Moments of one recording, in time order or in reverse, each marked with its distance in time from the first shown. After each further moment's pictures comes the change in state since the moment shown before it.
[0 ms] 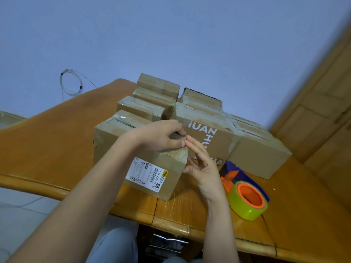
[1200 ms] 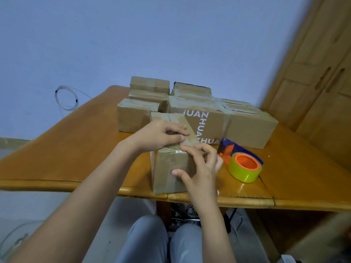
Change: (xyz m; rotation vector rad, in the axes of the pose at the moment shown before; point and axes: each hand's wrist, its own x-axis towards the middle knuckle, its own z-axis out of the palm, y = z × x) left_hand -0.042 0.010 0.010 -0.227 0.017 0.108; right_hand -0.076 -0.033 0.067 -0.697 0.506 -0.143
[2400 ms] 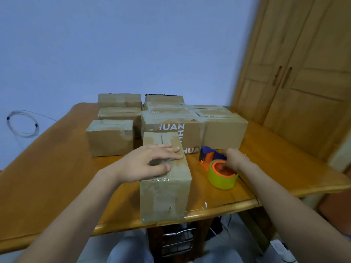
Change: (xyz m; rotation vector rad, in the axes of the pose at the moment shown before) left_hand 0.011 -0.006 -0.002 0.172 -0.303 0.243; right_hand 0.112 0.151 -0.092 -0.830 -0.713 0.627
